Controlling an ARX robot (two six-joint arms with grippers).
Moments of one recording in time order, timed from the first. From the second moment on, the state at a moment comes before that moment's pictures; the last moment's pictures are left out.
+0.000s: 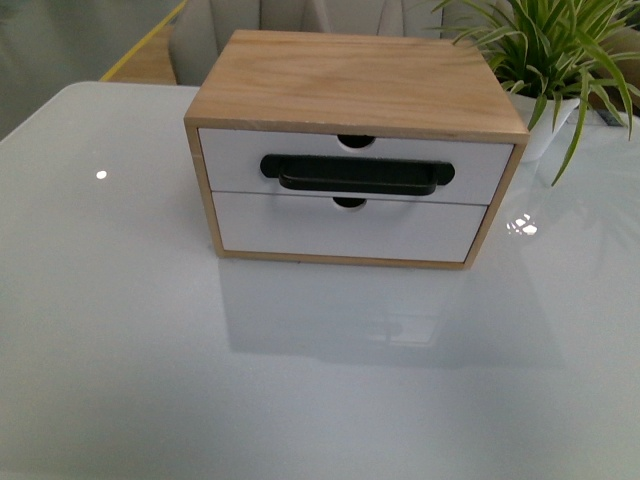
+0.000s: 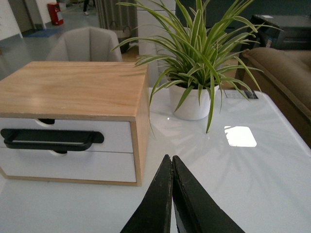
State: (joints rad) left arm 0.00 1.04 0.16 0.87 0.00 0.00; right arm 0.03 0.87 0.08 0.78 0.01 -0.01
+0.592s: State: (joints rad) left arm 0.00 0.59 0.02 0.58 0.00 0.00; right arm 0.00 0.44 0.02 0.43 0.00 -0.01
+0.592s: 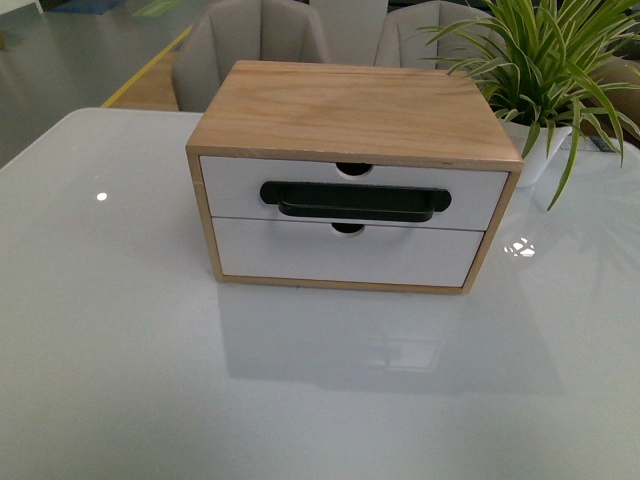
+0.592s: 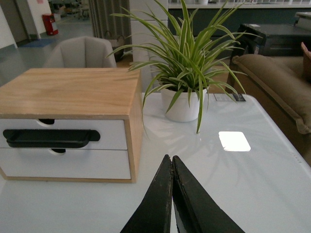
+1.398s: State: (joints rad) left arm 0.00 0.18 0.02 0.19 0.00 0.00; right arm 0.00 0.01 0.02 0.00 0.00 -0.01
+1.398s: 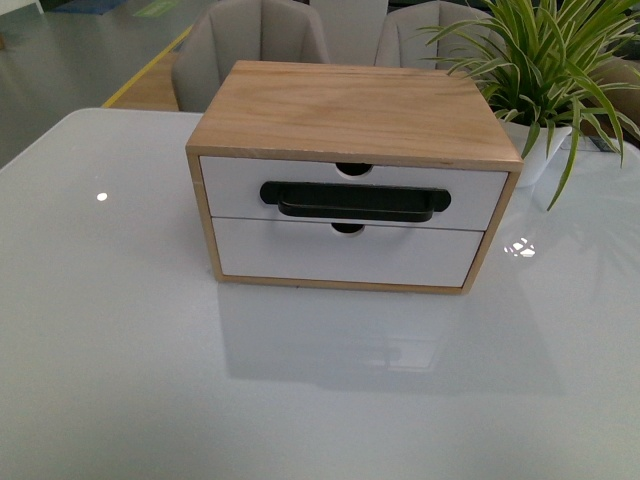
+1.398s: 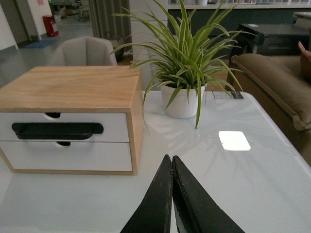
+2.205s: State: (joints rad) left arm 0.00 0.01 0.02 0.00 0.00 0.00; right arm 0.00 0.01 0.02 0.00 0.00 -0.01
